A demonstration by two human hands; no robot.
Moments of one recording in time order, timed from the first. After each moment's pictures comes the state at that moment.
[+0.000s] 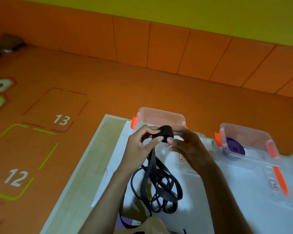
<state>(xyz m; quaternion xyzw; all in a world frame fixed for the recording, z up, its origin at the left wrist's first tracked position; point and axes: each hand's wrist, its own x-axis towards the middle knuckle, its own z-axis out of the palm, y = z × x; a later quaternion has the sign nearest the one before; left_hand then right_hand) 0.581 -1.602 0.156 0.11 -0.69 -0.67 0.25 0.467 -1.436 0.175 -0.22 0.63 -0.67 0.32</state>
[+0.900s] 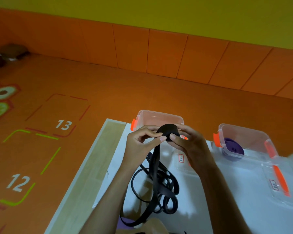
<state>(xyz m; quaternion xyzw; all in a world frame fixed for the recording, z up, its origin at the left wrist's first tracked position) 0.582 -1.588 0.167 0.08 -0.65 -0.70 0.30 0.477 -1.428 0.187 -0.21 0.58 -0.74 0.26</state>
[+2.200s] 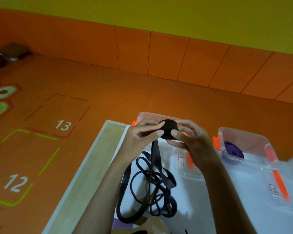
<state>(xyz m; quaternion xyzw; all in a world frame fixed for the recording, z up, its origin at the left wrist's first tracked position) 0.579 -1.606 0.196 0.06 -0.67 -0.70 0.23 0.472 -1.432 0.223 -0.19 0.59 -0.72 0.30</state>
